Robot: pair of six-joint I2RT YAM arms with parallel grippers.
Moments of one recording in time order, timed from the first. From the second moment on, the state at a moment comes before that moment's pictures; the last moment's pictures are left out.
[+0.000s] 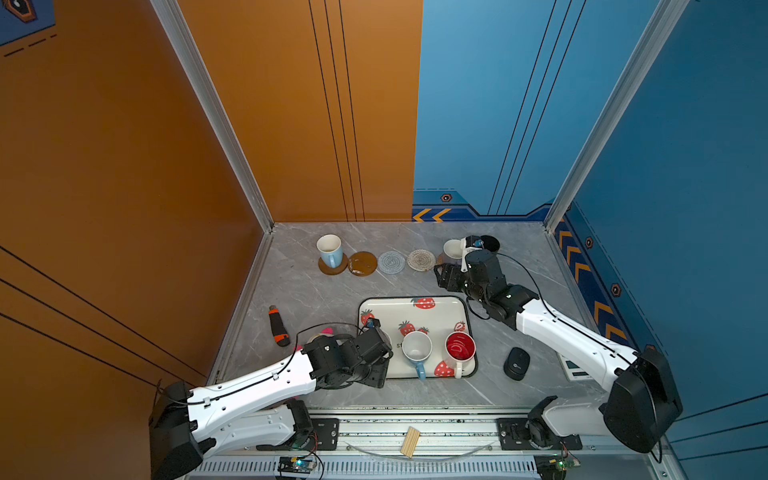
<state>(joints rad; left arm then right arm) -1.04 1.04 0.77 -0.89 -0.13 -0.76 0.57 1.37 1.02 -0.20 0.14 0.54</state>
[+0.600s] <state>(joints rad) -1.04 1.15 0.77 -0.86 -0.13 -0.78 0.57 1.38 1.02 -0.20 0.12 0.54</state>
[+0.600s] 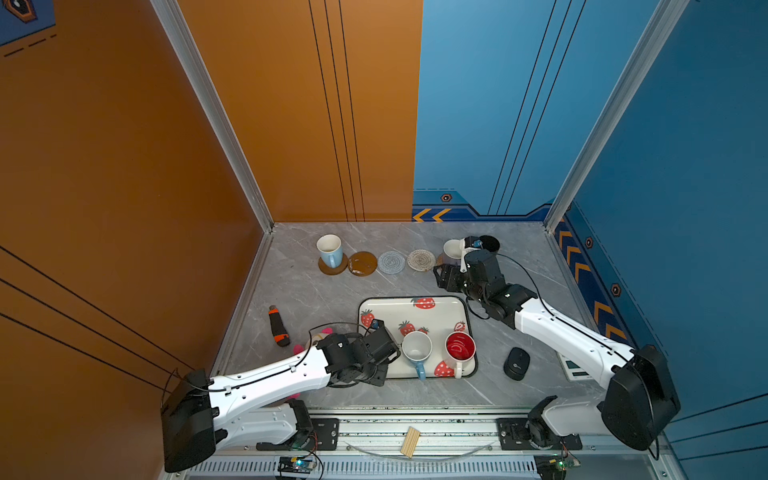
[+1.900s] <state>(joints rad) -1.02 1.15 0.70 -0.80 -0.18 -0.81 0.56 1.40 1.02 -0.17 0.08 0.55</state>
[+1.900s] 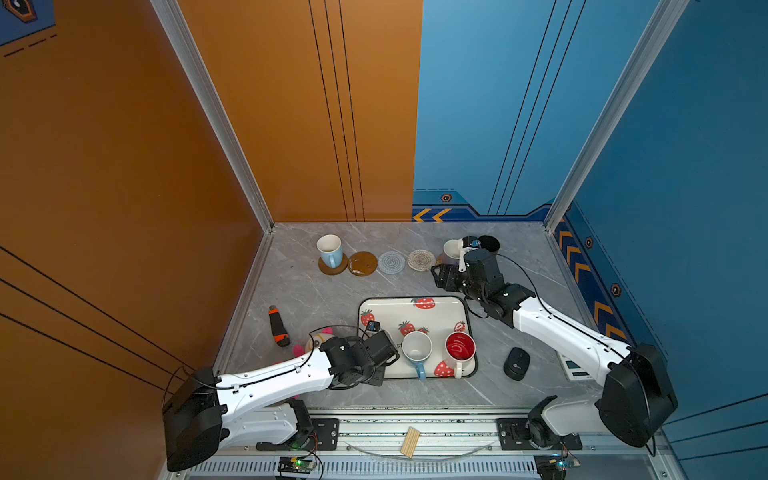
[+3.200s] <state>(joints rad) -0.62 1.40 1.12 -0.82 -0.27 -0.54 0.52 1.40 1.02 -0.17 -0.01 0.55</state>
